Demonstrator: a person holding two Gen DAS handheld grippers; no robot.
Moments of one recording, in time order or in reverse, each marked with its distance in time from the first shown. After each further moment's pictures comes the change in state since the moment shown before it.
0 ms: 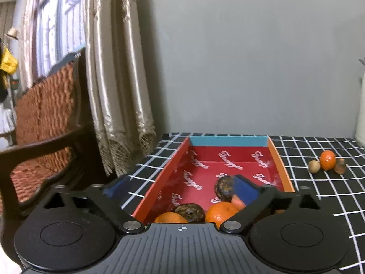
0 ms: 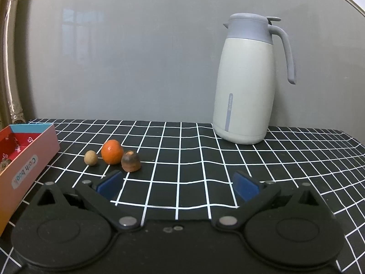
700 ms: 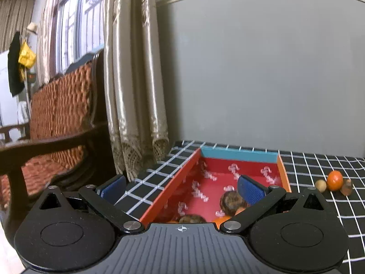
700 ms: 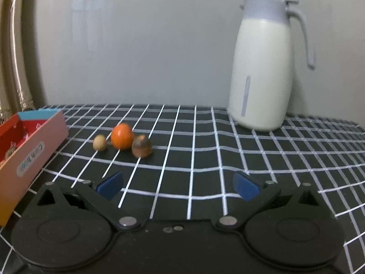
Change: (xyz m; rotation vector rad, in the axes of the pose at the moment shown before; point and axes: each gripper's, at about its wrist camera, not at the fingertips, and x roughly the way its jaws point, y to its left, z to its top) left arm -0.004 -0.003 0.013 -0.072 -0.020 0.076; right arm 0.021 0.005 -0.004 -0.002 0.102 0.073
